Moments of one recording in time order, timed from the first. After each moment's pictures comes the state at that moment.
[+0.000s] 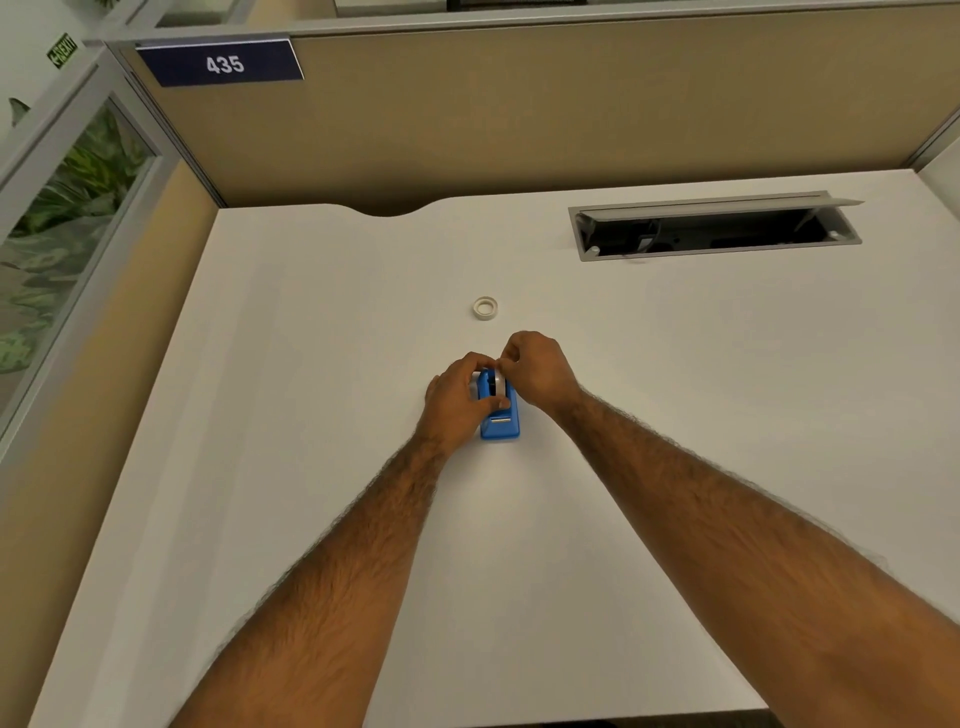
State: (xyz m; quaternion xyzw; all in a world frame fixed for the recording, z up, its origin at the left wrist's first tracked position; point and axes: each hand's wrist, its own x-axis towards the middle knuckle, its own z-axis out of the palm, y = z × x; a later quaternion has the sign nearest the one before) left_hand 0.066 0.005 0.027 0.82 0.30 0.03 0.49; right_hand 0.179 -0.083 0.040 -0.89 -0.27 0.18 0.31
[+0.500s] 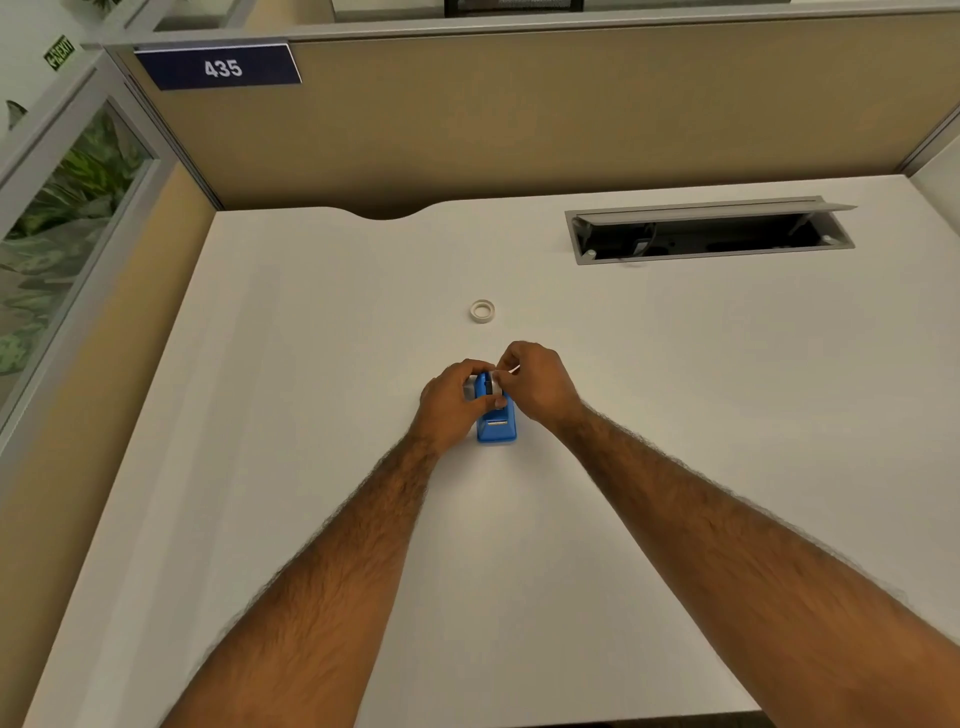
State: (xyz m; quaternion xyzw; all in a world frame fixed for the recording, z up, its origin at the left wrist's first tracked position) left_hand 0.066 0.012 0.022 0.82 0.29 0.02 0.49; right_hand 0.169 -0.094 0.039 -0.88 -0.27 0.18 0.34
